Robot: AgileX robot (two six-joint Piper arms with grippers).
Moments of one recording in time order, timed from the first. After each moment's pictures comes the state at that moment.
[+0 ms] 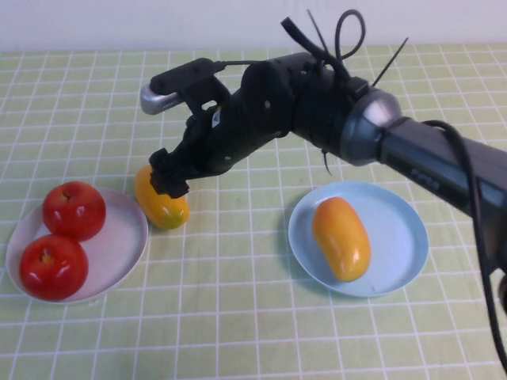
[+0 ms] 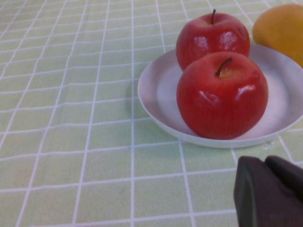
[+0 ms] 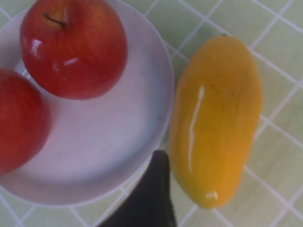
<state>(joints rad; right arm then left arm) 0.75 2.17 -2.00 0.22 0.79 -0.11 -0.04 -0.01 0.02 0.04 0.38 0.06</state>
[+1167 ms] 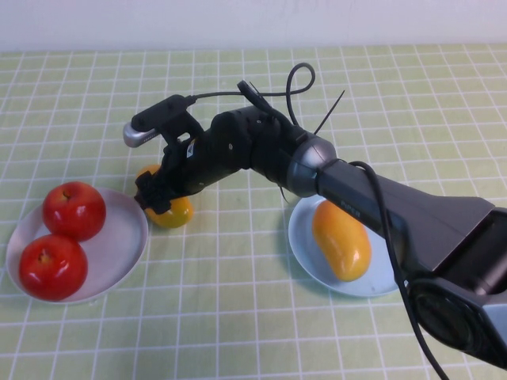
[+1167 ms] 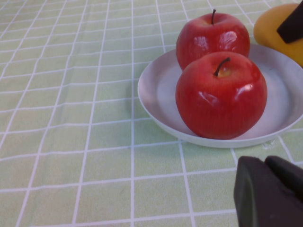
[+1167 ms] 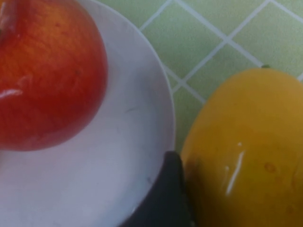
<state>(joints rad) 0.76 2.47 -2.27 0.27 0.70 -0.21 -0.04 -0.01 0.02 0.04 0.38 0.06</state>
